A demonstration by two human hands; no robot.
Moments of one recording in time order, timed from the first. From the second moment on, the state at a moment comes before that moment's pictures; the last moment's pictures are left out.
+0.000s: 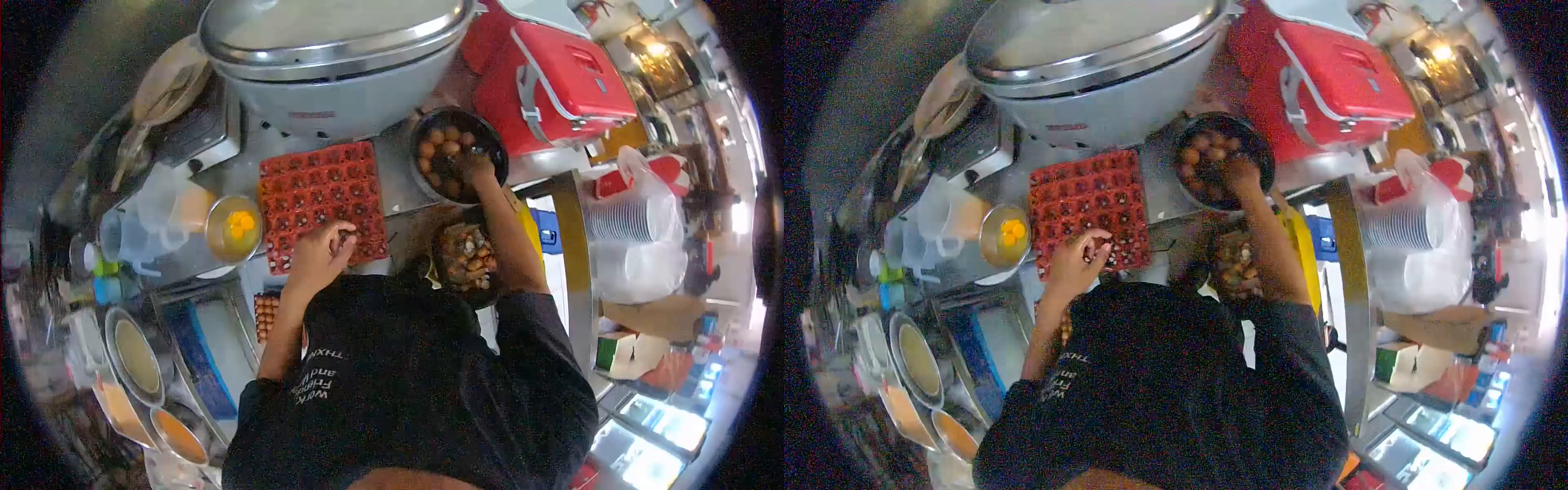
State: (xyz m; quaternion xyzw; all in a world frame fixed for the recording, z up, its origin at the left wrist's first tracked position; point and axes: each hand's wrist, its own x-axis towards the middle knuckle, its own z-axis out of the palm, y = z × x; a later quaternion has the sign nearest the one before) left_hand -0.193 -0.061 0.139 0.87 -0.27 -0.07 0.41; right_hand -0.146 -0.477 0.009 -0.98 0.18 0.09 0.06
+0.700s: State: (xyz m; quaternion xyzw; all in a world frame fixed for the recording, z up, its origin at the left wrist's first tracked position) left_hand -0.212 0.001 0.103 0.90 -0.13 -0.07 0.42; right_hand -0.194 -0.368 0.115 -0.83 0.07 -0.28 0.48
